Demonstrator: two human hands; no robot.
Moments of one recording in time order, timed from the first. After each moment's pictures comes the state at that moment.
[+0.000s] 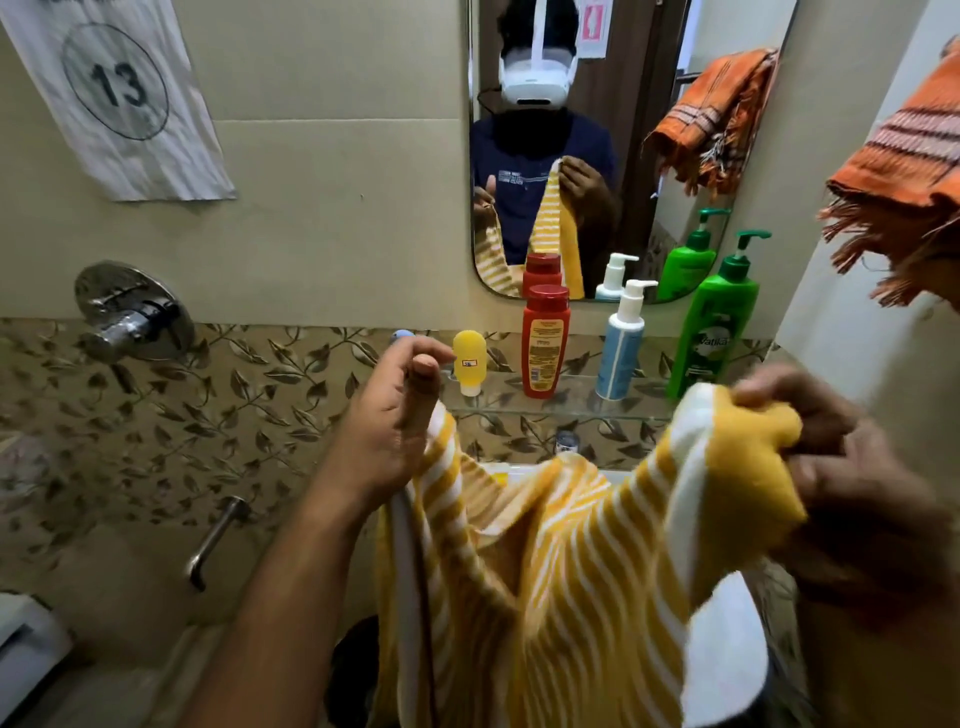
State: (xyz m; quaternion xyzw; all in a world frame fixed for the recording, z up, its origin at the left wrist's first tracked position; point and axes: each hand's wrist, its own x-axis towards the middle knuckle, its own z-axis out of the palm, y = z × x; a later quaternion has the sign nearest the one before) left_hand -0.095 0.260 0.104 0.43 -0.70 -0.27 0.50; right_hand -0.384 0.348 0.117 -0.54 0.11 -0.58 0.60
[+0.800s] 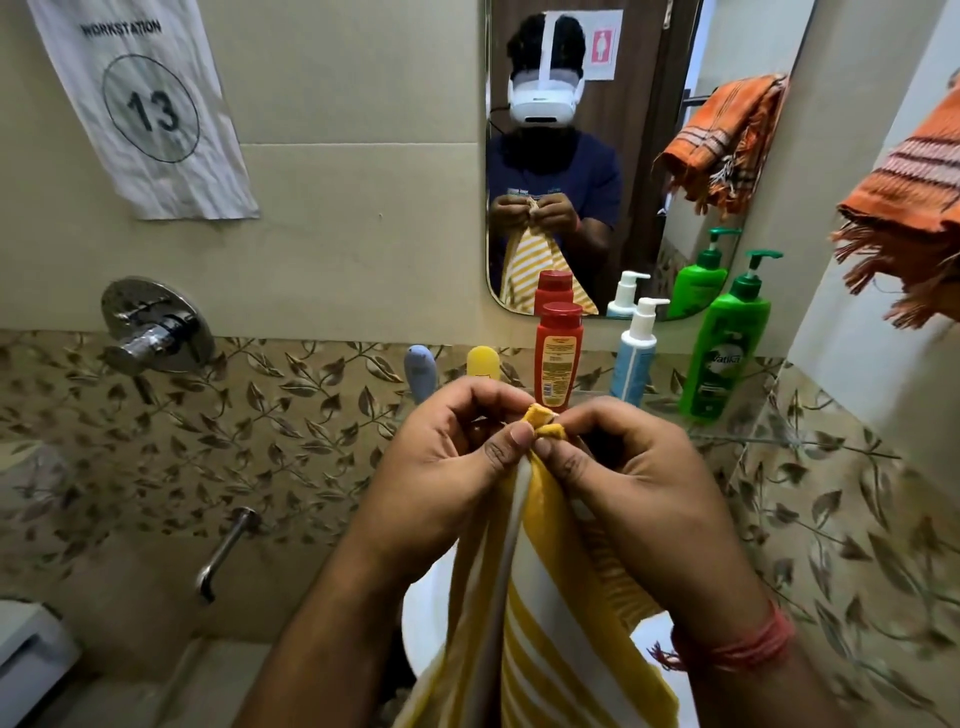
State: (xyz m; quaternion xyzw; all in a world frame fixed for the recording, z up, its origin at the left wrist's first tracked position) left_hand -0.112 0.301 0.120 0.29 -0.66 -0.47 0.51; right_hand -0.279 0.338 0.123 -0.66 0.46 -0.54 0.25
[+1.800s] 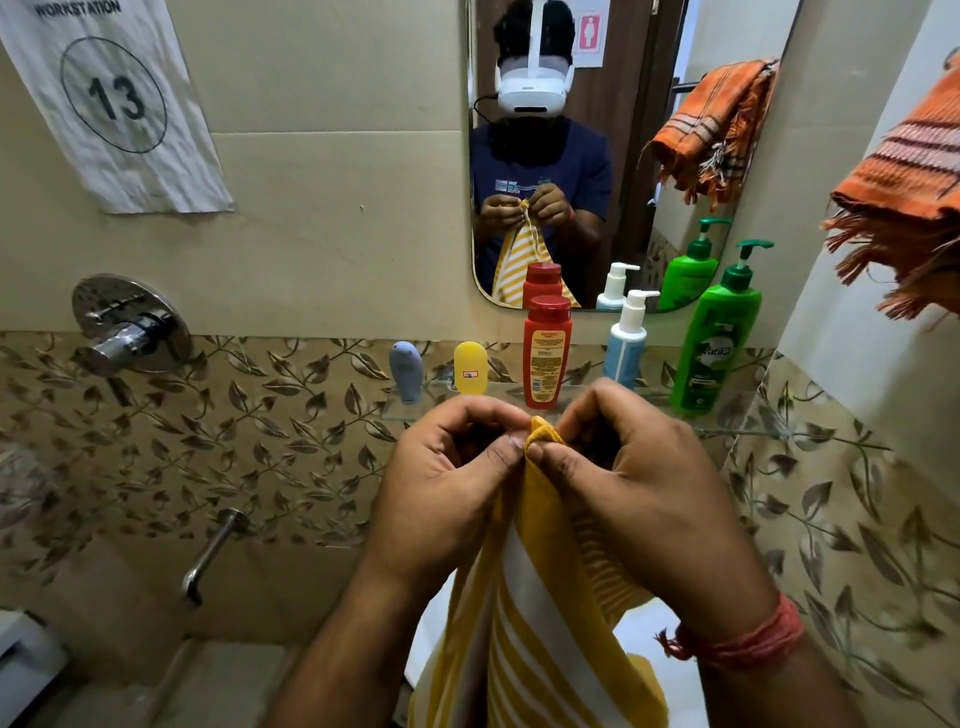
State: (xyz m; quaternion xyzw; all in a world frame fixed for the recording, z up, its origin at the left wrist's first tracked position) left_hand -0.131 0.301 0.105 0.32 -0.62 -0.45 0.55; right_hand -0.288 0.333 0.128 -0.68 0.55 -0.46 0.13
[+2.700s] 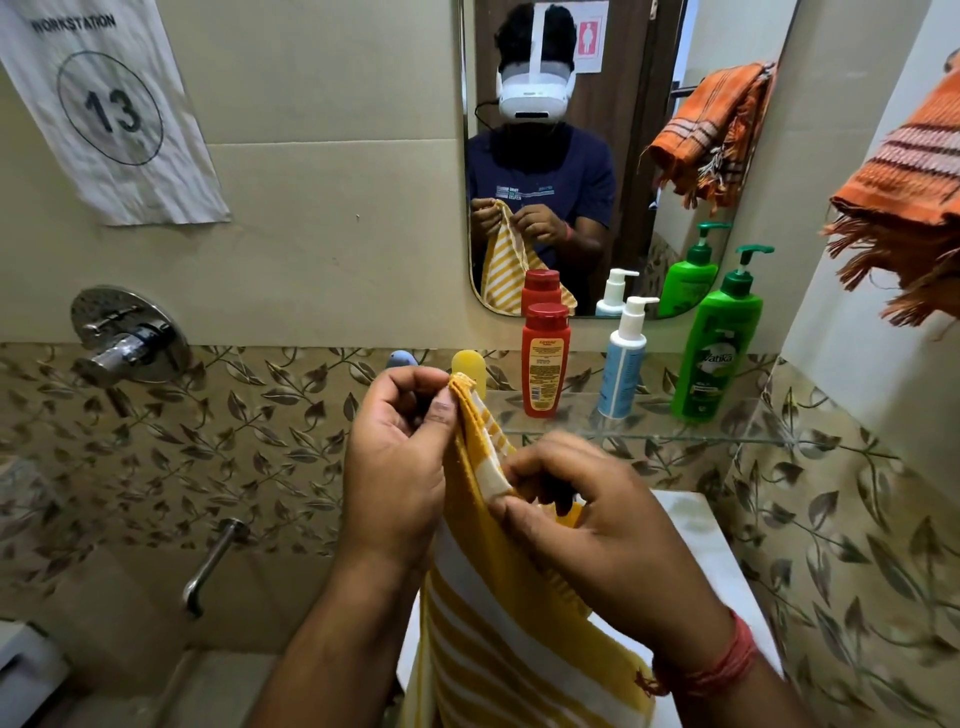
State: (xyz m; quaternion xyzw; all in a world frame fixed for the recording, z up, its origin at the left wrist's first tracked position) left_hand -0.133 0.276 0.110 0.35 -0.50 -0.43 0.67; right_hand -0.286 0.322 0.099 -0.74 0.45 -0.46 0.19
